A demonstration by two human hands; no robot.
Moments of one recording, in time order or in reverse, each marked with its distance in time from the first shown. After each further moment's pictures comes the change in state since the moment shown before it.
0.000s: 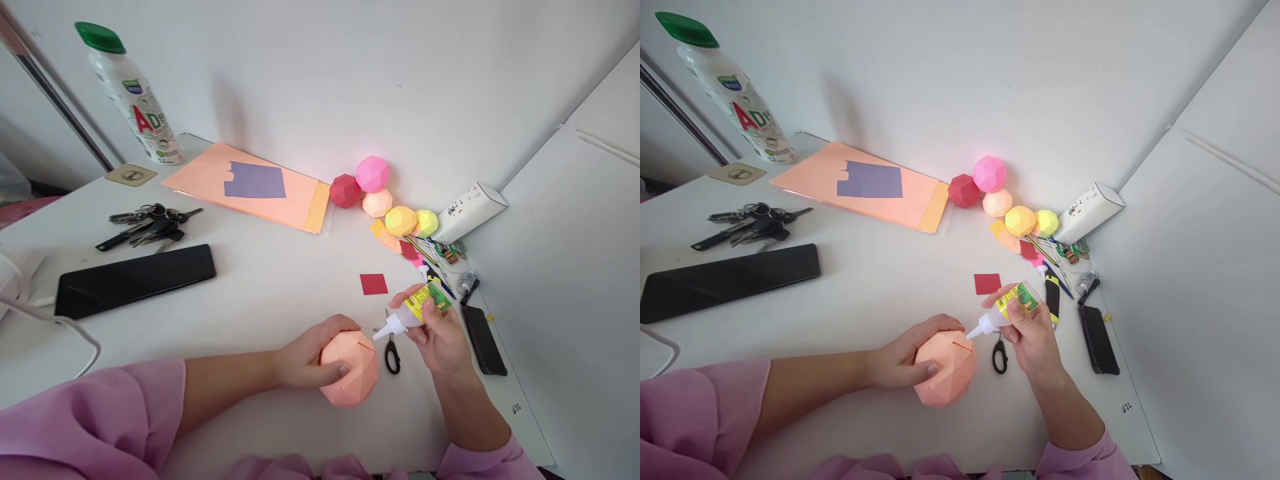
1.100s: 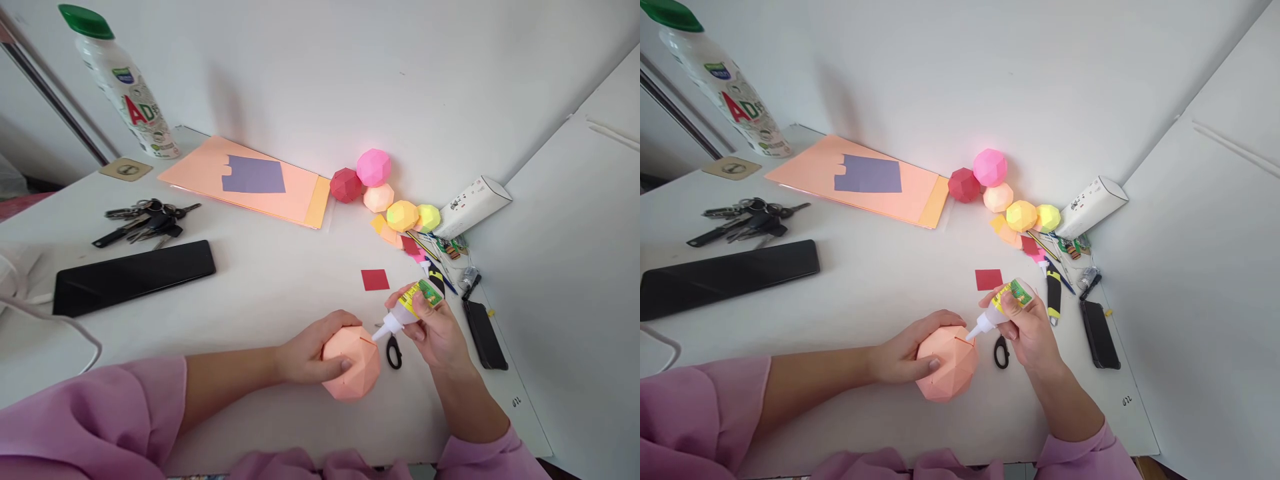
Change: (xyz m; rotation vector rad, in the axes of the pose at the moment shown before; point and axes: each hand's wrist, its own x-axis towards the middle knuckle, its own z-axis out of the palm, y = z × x) left_hand -0.001 -0.004 0.001 0.003 -0.019 0.015; right_hand 0.005 0.005 0.001 0.052 -0.069 0.100
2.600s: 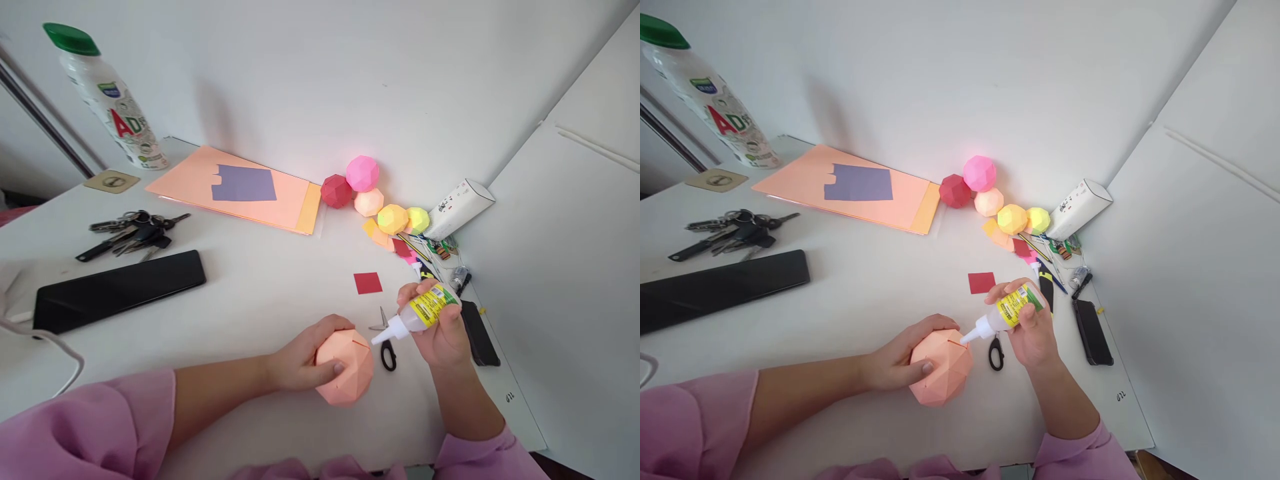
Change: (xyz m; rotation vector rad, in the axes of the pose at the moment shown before) left_hand 0.000 -0.001 0.001 -0.004 -0.012 -0.003; right_hand -0.003 -0.009 -0.003 0.065 0.059 -0.252
